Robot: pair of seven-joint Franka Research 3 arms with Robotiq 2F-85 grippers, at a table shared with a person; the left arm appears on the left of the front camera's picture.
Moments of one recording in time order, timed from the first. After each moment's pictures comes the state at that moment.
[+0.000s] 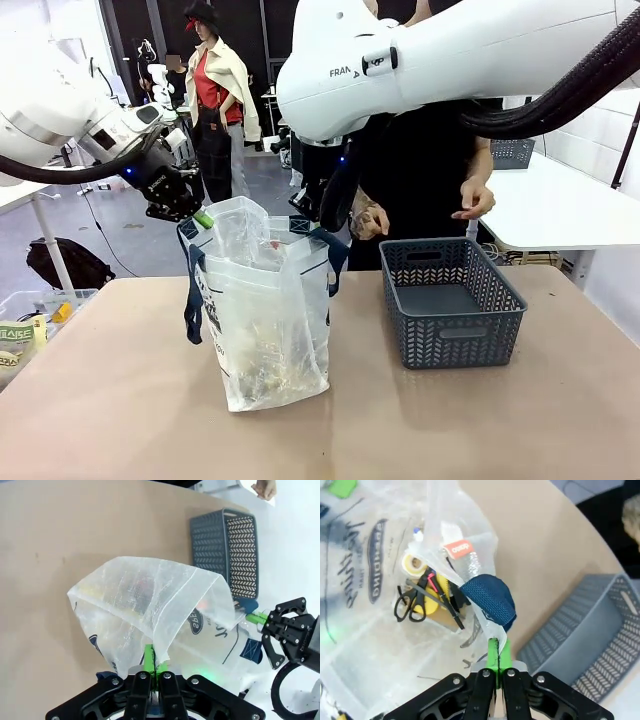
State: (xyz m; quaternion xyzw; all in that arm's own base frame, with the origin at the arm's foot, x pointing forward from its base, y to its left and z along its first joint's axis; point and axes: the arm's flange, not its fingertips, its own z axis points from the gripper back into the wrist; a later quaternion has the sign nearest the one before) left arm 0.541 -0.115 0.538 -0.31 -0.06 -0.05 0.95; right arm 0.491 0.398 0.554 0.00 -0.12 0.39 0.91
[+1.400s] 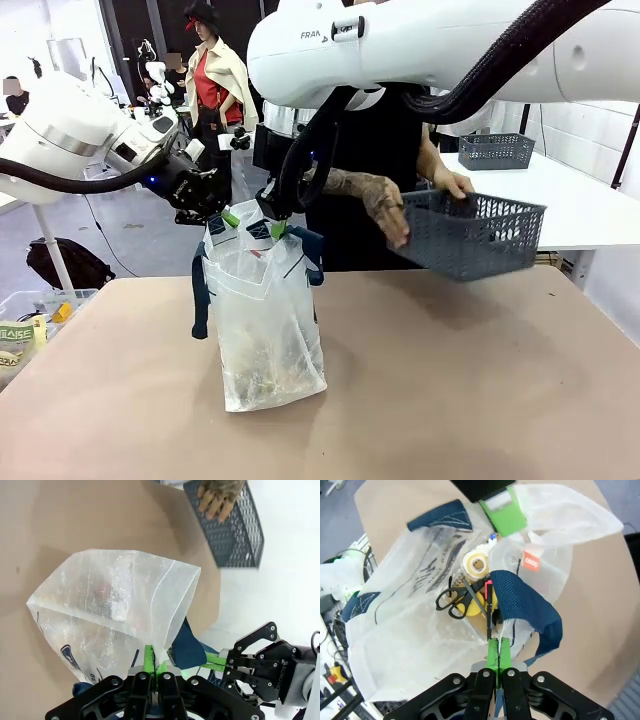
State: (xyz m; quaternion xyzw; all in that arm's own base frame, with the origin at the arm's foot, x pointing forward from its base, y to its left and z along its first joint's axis) left arm 0.564 -0.135 0.514 -0.40 -0.04 -0.05 0.92; right arm 0.502 0.446 0.561 0.09 -0.08 0.53 0.84
